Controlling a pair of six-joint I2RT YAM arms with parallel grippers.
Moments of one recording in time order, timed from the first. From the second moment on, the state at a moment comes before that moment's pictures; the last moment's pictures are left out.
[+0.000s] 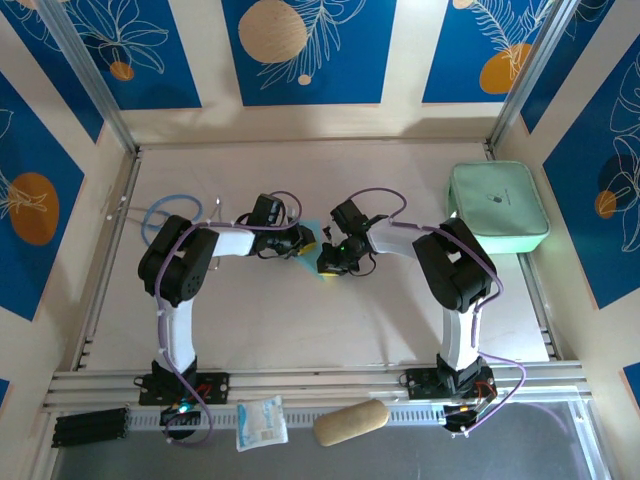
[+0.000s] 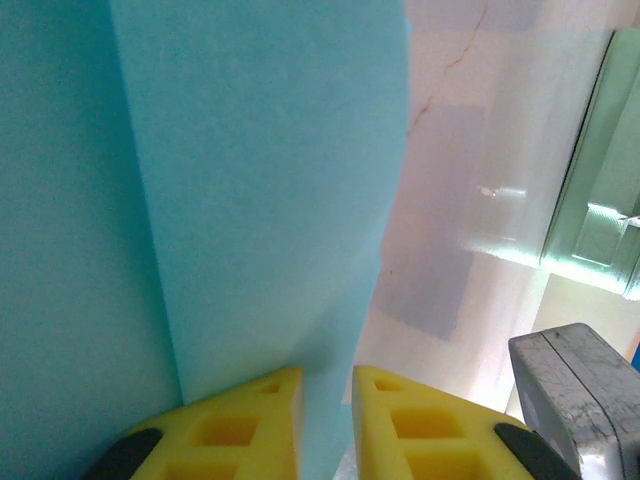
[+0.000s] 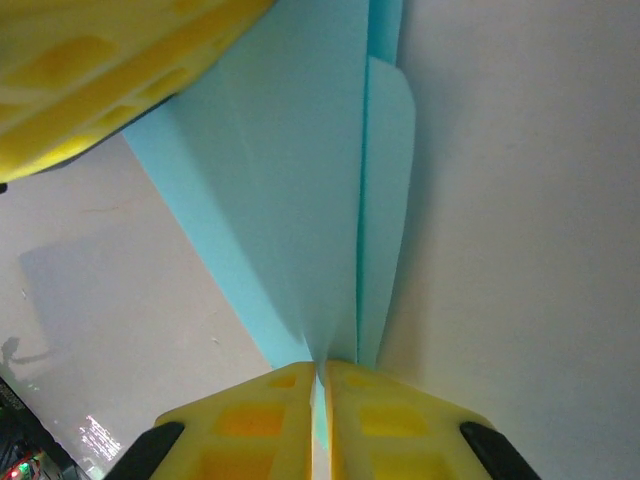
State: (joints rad) left arm -0.46 2.01 1.07 0.11 0.61 -0.99; right arm 0.59 1.93 1.14 -0.44 -0.49 0.55
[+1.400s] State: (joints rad) left arm -0.45 2.03 1.13 0.02 0.59 -0.81; right arm 0.57 1.75 1.07 -0.47 -0.53 0.48
